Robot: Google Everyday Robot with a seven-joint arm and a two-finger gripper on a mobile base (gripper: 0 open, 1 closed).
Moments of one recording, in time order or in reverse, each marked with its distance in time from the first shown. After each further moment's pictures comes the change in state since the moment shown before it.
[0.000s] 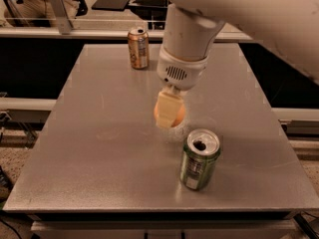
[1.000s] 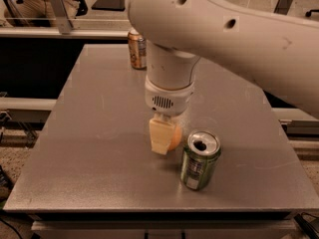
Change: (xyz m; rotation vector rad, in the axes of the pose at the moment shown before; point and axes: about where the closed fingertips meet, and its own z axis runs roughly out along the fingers) arm 0.009 0.038 0.031 -0.004 0.107 -0.008
